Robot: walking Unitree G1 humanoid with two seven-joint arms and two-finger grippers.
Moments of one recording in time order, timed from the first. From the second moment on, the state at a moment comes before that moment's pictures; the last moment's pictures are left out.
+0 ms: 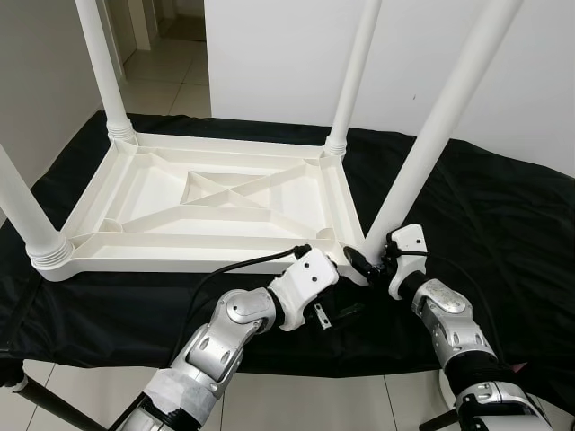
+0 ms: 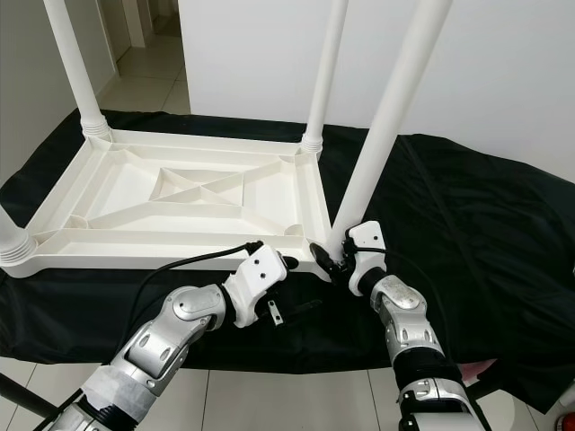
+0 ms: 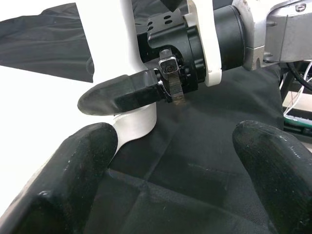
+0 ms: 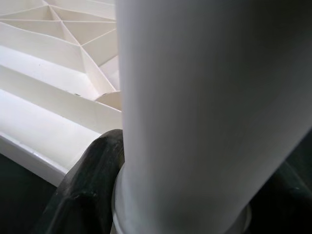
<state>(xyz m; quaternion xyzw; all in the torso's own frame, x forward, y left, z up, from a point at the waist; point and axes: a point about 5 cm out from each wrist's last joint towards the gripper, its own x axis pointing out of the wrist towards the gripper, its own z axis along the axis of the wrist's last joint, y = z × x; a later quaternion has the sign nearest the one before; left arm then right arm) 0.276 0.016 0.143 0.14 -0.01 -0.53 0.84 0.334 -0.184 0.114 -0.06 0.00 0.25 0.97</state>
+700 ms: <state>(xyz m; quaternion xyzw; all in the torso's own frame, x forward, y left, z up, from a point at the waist) 0.275 0.017 0.141 0.14 0.00 -0.53 0.84 0.301 -0.140 0.115 0.05 0.01 -0.02 1.00</state>
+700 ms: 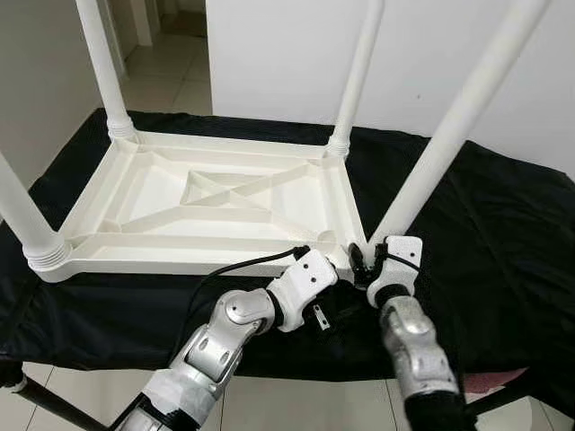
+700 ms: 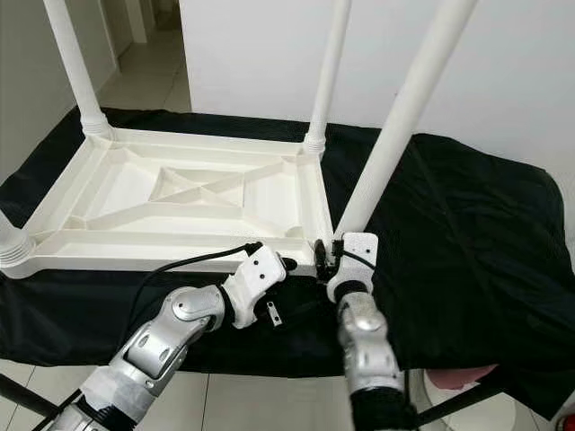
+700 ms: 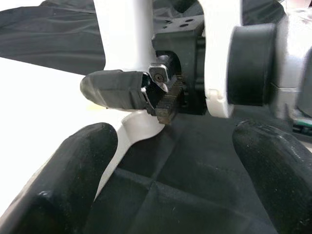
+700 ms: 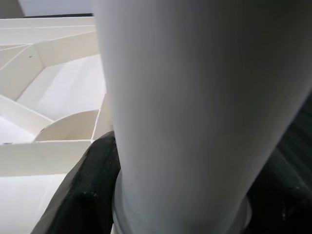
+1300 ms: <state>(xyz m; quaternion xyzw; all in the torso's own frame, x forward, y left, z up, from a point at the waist) 0.273 0.017 0.142 0.14 0.00 -0.53 0.84 0.299 -0.140 0.124 0.10 0.01 0.00 1.00</state>
